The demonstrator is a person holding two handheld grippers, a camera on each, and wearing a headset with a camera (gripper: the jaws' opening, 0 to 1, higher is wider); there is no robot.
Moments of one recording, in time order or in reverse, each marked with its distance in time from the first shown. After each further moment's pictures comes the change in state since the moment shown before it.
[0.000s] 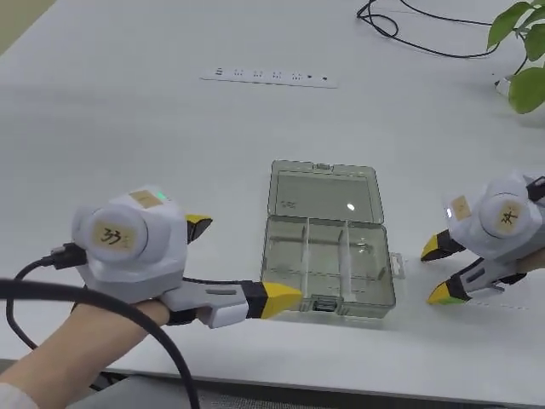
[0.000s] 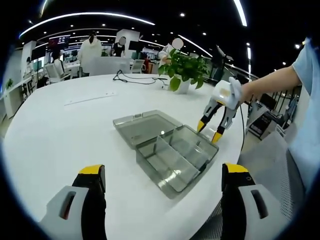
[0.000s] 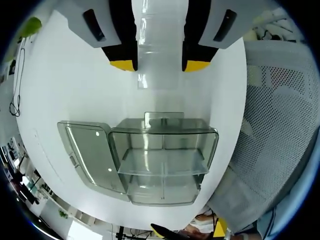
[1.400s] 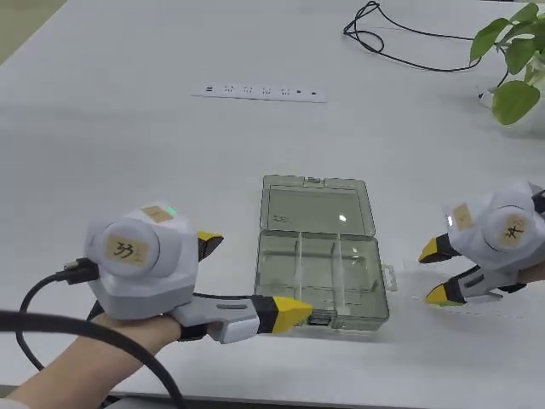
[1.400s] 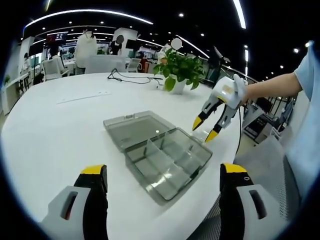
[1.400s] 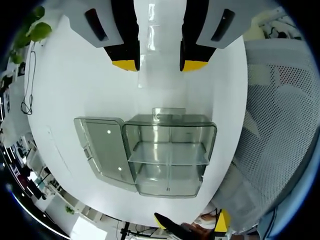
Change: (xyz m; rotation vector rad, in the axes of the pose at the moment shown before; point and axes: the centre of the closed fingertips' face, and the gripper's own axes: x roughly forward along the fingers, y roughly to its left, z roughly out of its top) left arm 0.014 -0.013 0.006 -0.034 0.010 -0.047; right arm -0.026 -0.005 0.013 -0.008 -0.007 -0.121
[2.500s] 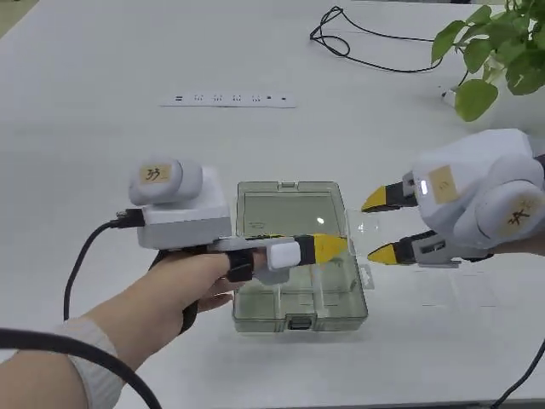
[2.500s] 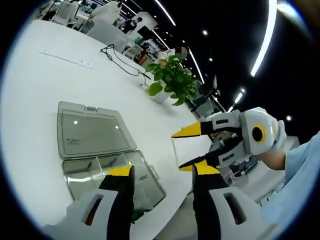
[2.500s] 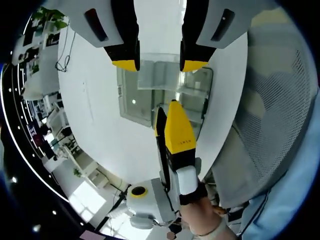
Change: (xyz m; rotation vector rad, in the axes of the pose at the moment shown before) left arm 0.058 -0.059 0.052 -0.470 -0.014 -0.309; right arm -0.064 -0.013 0.102 -0.205 -0.179 -0.217
